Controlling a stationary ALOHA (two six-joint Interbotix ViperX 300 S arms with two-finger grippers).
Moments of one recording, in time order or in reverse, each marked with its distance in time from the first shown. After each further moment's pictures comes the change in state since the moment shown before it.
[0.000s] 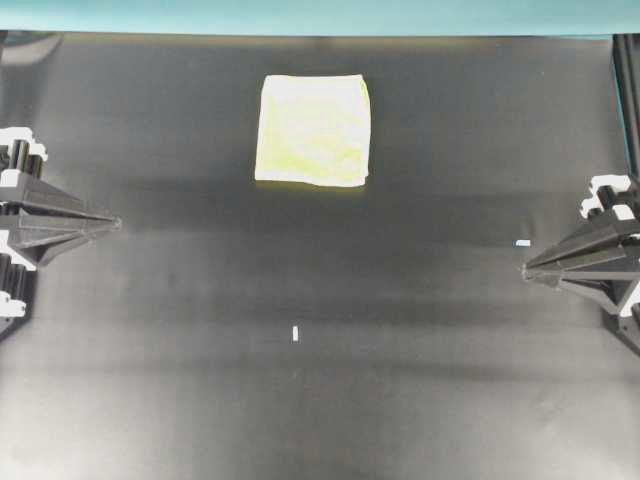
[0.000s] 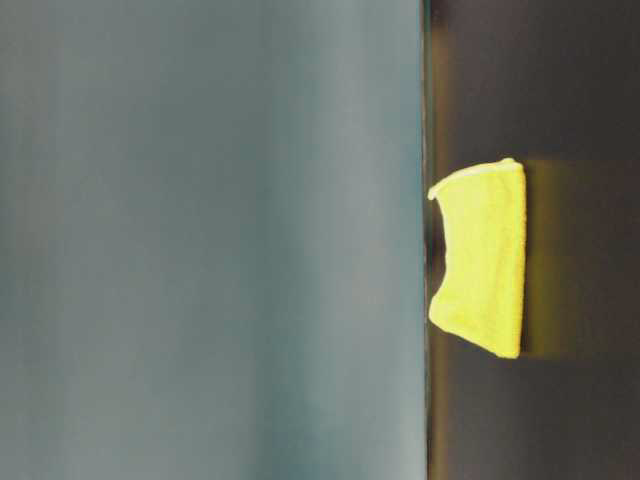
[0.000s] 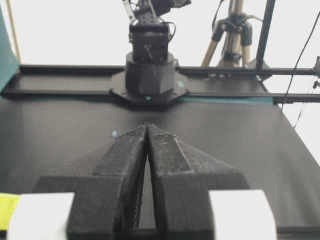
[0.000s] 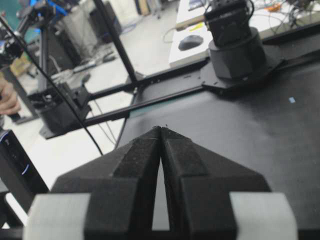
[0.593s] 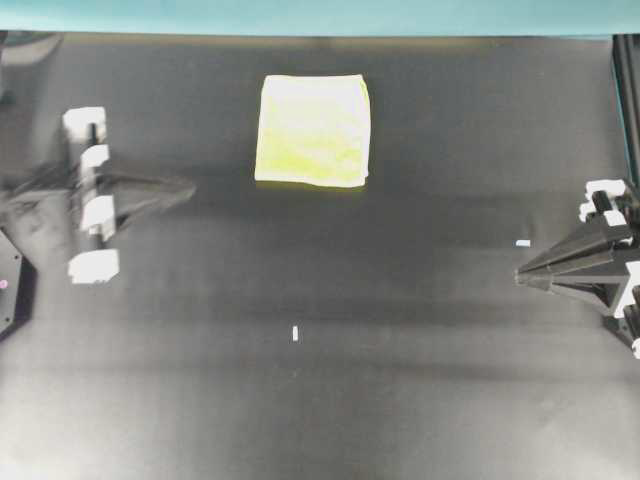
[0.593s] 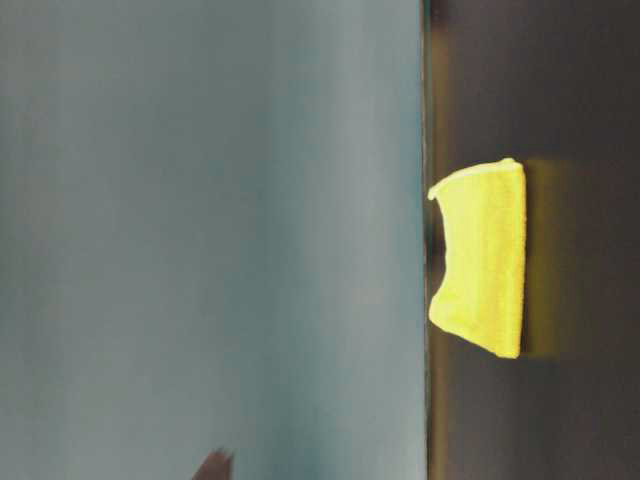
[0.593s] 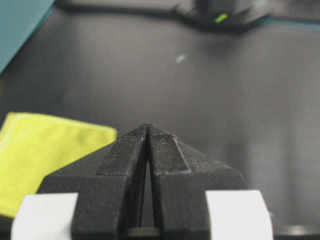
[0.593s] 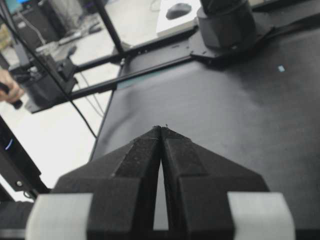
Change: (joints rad) left arm 0.202 0.393 -0.101 0.037 -0.017 -0.006; right arm 0.000 0.003 0.000 0.002 0.094 0.000
